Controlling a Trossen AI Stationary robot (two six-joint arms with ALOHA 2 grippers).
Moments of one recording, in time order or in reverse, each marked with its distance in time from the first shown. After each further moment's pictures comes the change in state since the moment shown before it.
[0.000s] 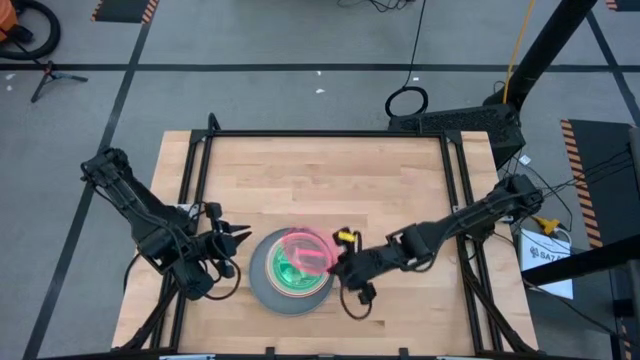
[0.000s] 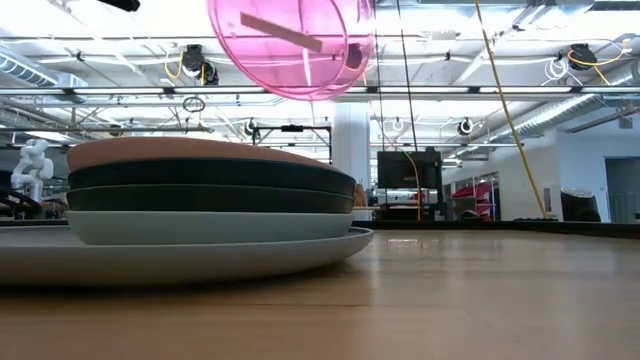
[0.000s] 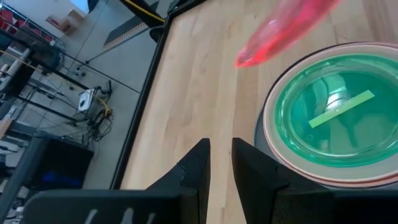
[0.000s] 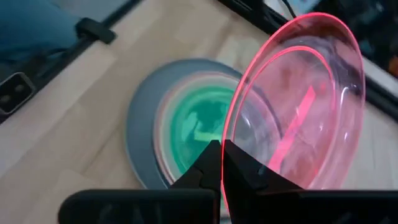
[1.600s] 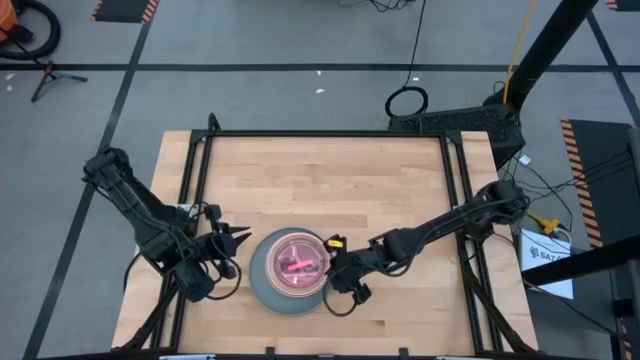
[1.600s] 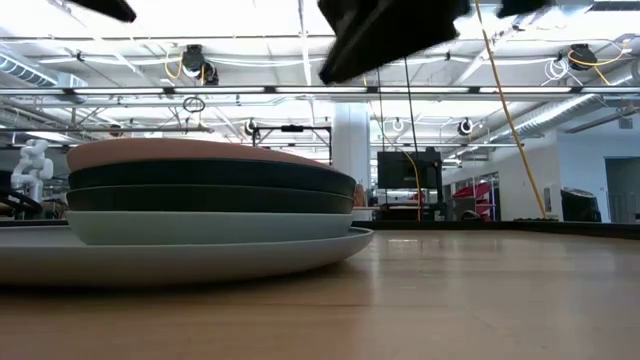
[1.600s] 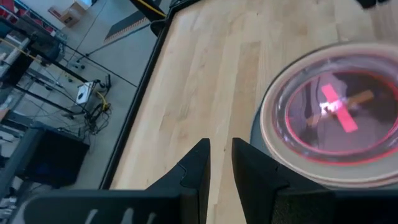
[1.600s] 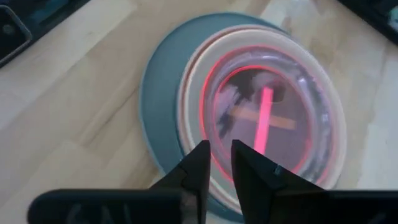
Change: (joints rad) left arm -0.012 0.002 -0.040 0.010 -0.009 -0.082; right arm -0.033 0.140 -0.049 0.080 -0.118 -0.054
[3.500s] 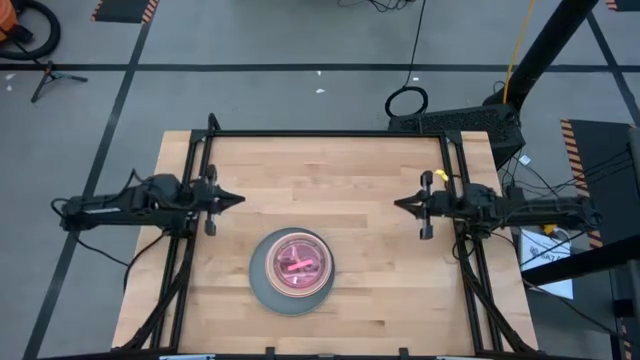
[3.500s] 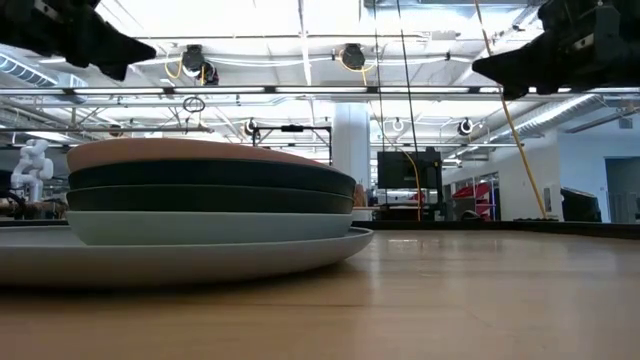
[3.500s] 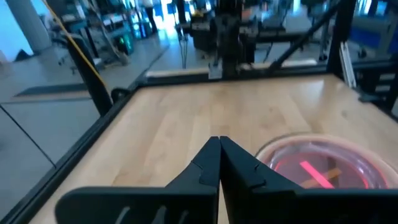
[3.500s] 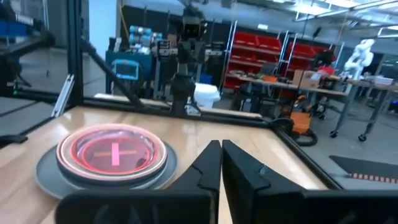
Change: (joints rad) left arm 0.879 -0.966 -0.671 0.820 0.982 0.740; right arm -0.424 -1.389 -1.176 0.630 -0.089 0.143
